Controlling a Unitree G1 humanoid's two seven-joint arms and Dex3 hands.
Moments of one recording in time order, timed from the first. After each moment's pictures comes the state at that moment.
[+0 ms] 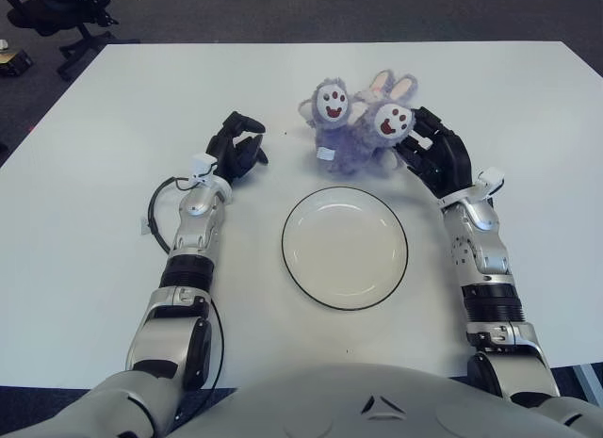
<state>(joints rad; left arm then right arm) -0.39 0.14 0.11 0.52 -0.14 -0.28 -0.23 -0.24 -0.10 -0.09 0.11 0.32 -0.16 0.29</state>
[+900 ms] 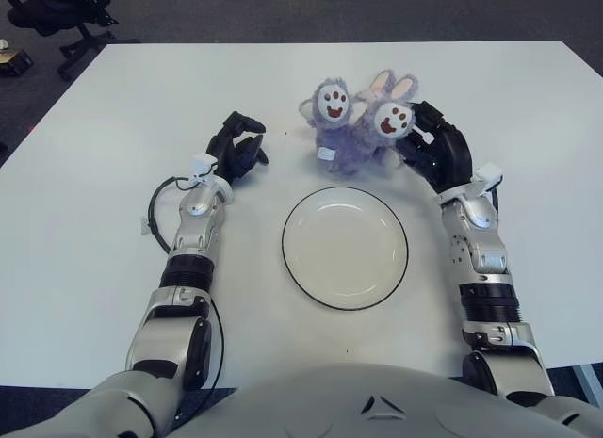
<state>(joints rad) -0.39 0.14 0.11 0.53 -0.14 -0.29 -0.23 -0.24 -0.14 -0.05 0.07 0.12 -0.19 0.25</state>
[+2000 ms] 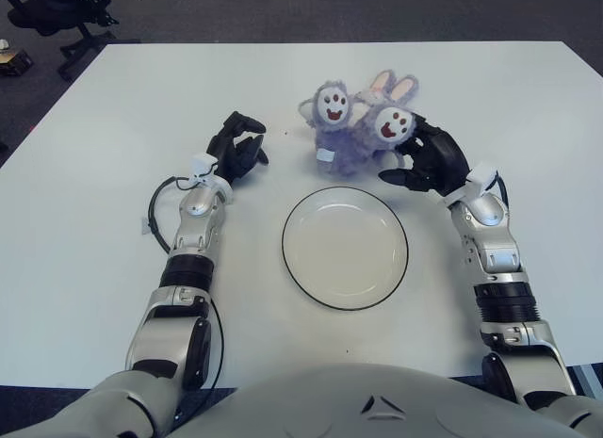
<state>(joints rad) -0.39 0.14 0.11 0.53 -0.14 -0.29 -0.23 -0.24 -0.24 0.00 -0.04 0.19 -0.07 0.47</state>
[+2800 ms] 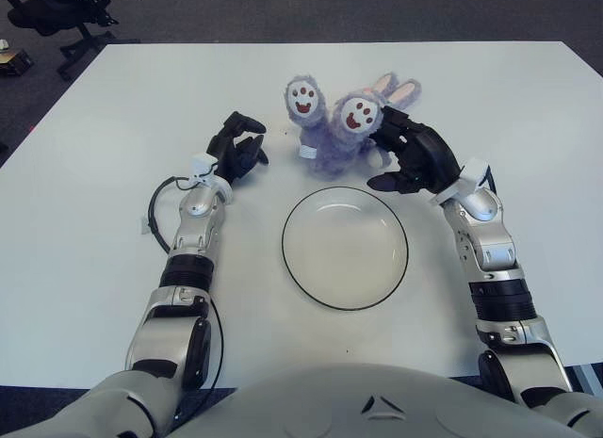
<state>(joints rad) -0.39 0.14 0.11 0.53 -0.13 -0.29 -0.23 -0.28 -0.19 0.05 -0.03 0.17 -0.09 0.47</state>
